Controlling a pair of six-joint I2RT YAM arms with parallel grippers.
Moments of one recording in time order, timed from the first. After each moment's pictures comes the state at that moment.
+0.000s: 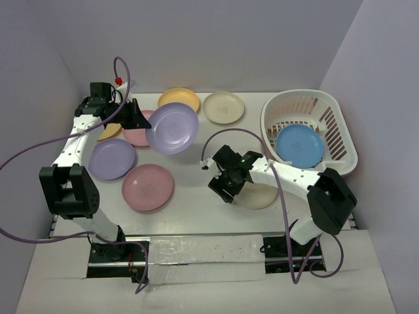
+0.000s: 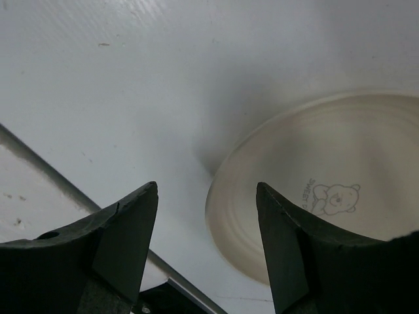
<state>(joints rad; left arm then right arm) -0.02 1.66 1.49 -0.69 0.65 -0.06 0.81 1.49 0.99 -0.75 -0.11 -0.13</state>
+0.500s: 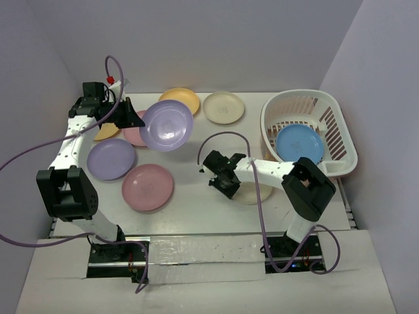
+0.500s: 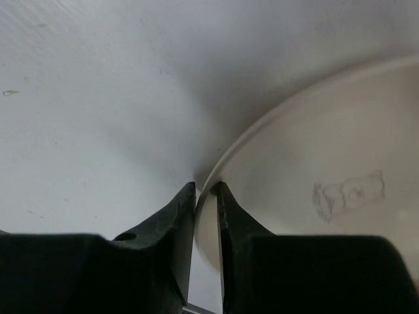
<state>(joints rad) 0.03 1.64 1.49 -0.69 0.62 -0.07 0.85 1.70 1.03 -0.70 0.04 -0.05</state>
